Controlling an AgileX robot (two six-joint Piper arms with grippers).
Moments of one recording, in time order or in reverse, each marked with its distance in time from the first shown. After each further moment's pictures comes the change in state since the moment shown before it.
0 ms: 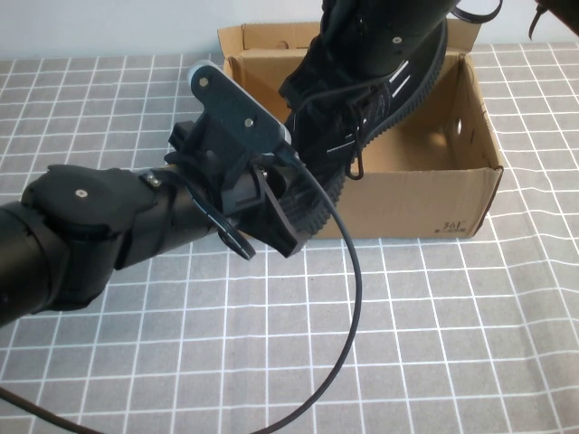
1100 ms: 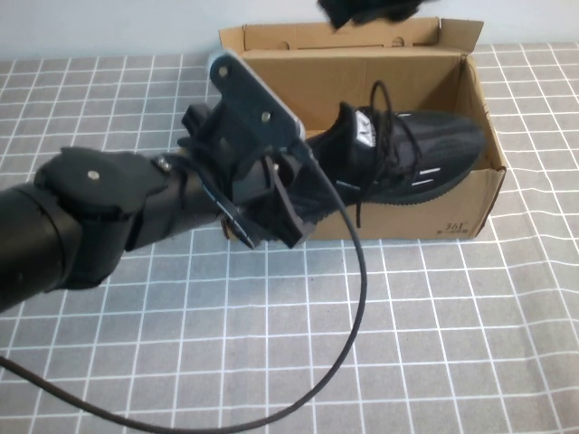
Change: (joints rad) right arm 0.000 -0.147 -0.007 -0.098 -0.036 0.022; left arm 0.000 0.028 -0.055 0.014 0.019 0.078
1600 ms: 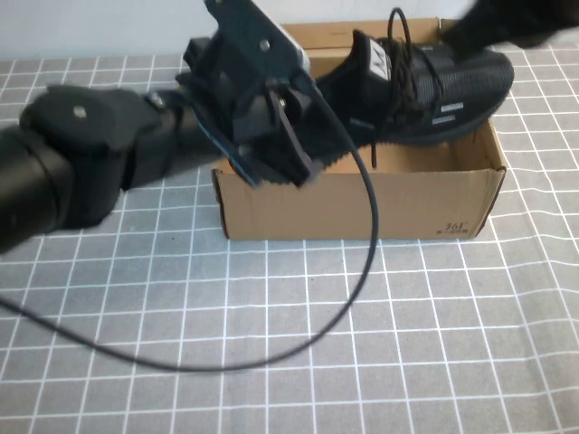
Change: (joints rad) right arm 0.000 -0.279 0.320 -0.156 0.000 0.094; left arm 0.034 0.027 -0.154 0.009 0.057 0.007
